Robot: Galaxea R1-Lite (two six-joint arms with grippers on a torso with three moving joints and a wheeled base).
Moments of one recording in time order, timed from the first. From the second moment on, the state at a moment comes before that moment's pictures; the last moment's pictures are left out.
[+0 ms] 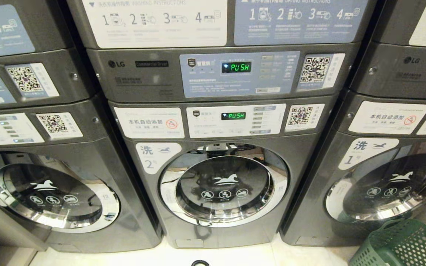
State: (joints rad) left arm -0.01 0.00 -0.04 0.09 0.01 0.00; right arm -0.01 0.00 0.00 0.00 0.01 -0.06
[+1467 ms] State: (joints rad) left arm -0.01 0.00 -0.04 0.09 0.01 0.00; right arm -0.01 0.00 0.00 0.00 0.01 -0.05
